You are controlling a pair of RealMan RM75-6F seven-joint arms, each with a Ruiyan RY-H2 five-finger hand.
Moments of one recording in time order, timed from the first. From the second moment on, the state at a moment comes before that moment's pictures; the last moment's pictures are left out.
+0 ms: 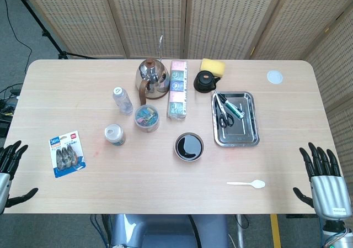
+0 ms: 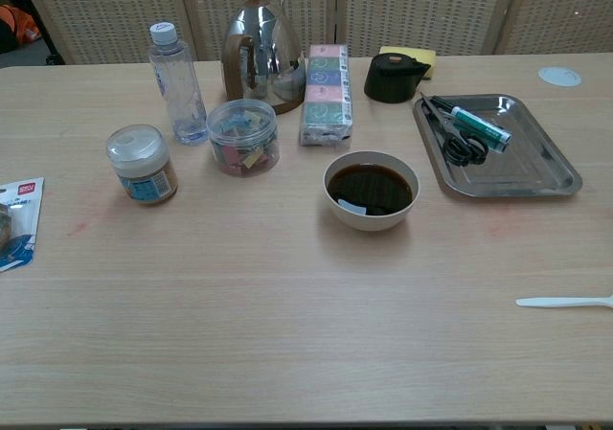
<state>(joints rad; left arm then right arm) 0.00 -0.97 0.03 -1.83 1.63 1.57 0.04 -0.01 -1.10 0.04 -1.80 -1.61 1.62 -0.32</state>
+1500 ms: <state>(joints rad) -0.02 -0.95 0.01 -1.86 1.61 1.54 0.03 0.24 -1.41 0.05 -1.61 -1.46 1.20 -0.51</state>
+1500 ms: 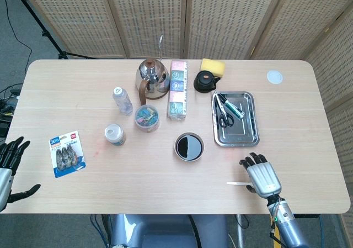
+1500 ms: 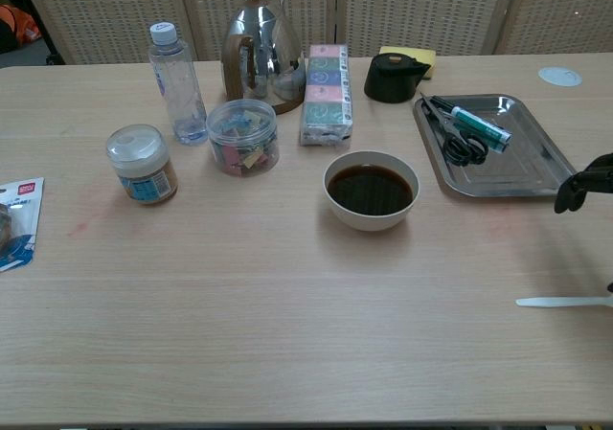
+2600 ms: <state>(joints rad) -0.02 -0.94 0.02 -1.86 1.61 1.54 0.01 0.29 -1.56 0.05 -1.56 -1.32 1.16 -0.54</state>
